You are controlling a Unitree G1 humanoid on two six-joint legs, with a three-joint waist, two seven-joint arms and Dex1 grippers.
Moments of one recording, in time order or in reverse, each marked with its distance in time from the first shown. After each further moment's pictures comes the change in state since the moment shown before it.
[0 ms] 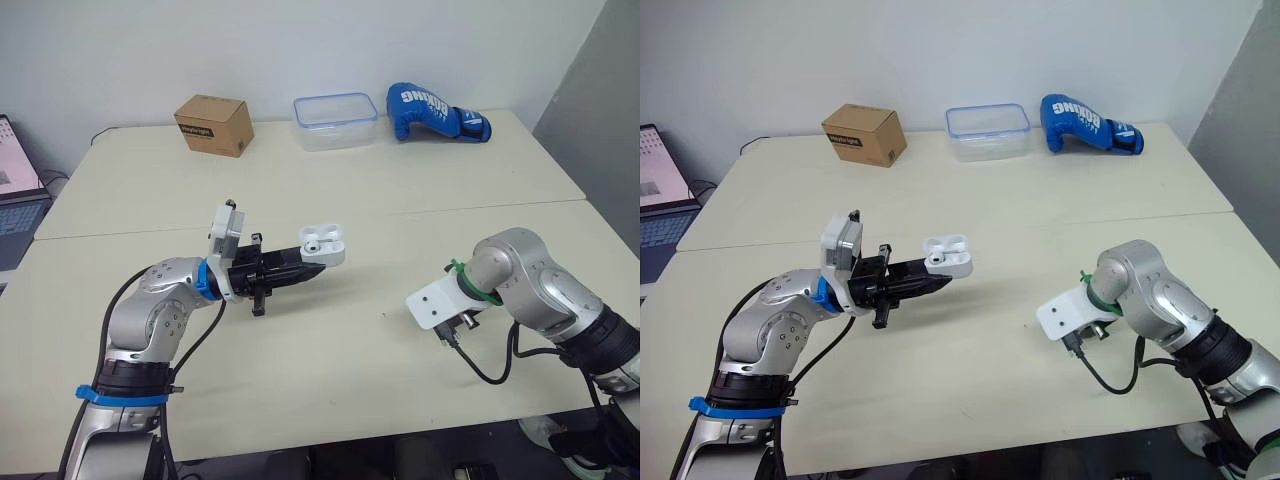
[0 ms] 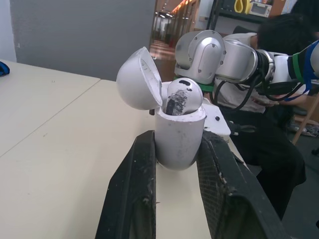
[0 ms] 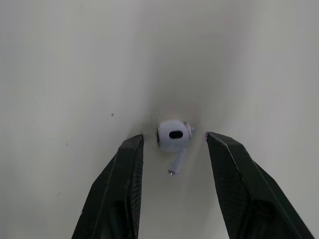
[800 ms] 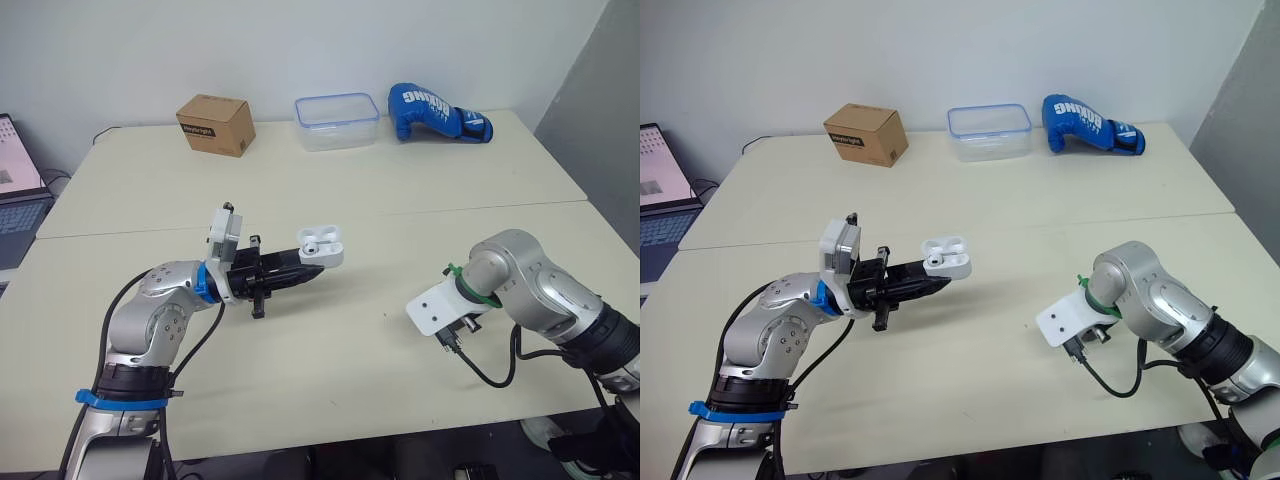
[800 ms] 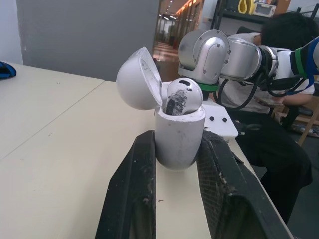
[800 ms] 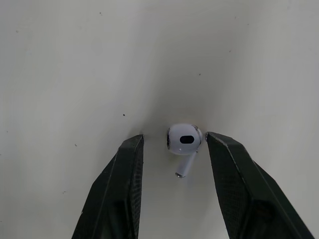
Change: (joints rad) left arm 0.020 -0.002 0.000 0.000 0.001 -0.033 0.004; right arm -0.015 -0.032 0.049 -0.020 0.007 0.004 0.003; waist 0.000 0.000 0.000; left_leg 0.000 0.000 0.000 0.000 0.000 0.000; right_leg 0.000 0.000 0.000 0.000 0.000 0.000
